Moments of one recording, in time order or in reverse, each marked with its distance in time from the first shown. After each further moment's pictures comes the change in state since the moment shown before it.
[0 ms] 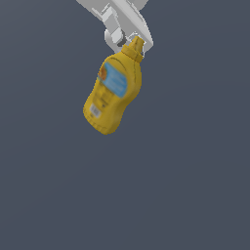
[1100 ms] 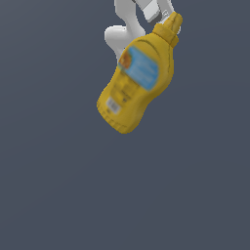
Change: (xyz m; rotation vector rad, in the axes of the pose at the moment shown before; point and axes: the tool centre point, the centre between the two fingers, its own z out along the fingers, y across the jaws) arm 0.061 0.007 0.016 0.000 0.000 0.000
